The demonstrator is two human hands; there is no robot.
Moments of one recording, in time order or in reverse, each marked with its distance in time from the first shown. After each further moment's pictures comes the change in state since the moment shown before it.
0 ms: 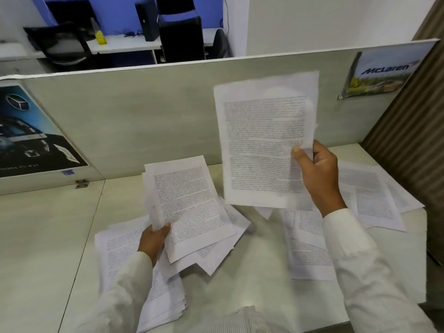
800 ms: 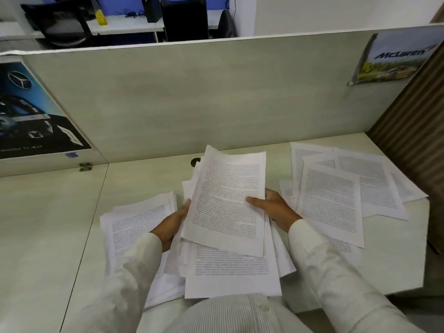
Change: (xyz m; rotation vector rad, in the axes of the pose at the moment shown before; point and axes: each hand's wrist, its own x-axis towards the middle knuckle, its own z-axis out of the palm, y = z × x) left_hand -0.039 0.022 0.015 0.042 -0.558 -0.158; right_hand -0.067 0.112 0.055 0.067 -0.562 0.636
